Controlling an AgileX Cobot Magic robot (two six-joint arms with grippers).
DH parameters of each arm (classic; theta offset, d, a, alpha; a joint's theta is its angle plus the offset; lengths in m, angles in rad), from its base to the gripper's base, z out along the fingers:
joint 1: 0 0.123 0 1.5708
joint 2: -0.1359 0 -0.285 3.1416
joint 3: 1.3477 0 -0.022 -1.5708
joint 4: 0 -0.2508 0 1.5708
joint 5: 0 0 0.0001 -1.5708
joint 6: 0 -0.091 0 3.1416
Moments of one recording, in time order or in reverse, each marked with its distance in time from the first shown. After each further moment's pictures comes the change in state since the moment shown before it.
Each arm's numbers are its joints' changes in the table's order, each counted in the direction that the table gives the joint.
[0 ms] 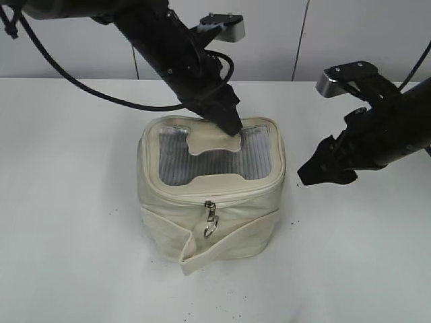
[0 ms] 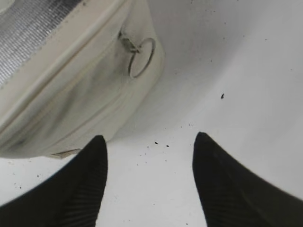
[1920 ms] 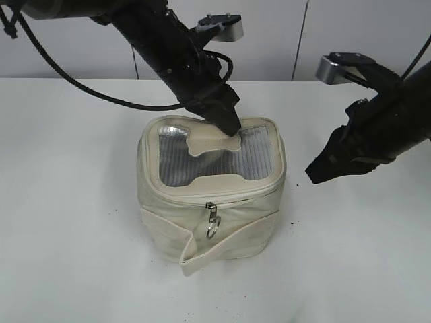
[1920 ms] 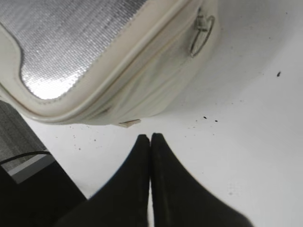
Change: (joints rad) left arm 0.000 -0.001 0.000 0.026 0.020 0.017; right arm 0.001 0.019 -0.084 0.045 0.251 -0.088
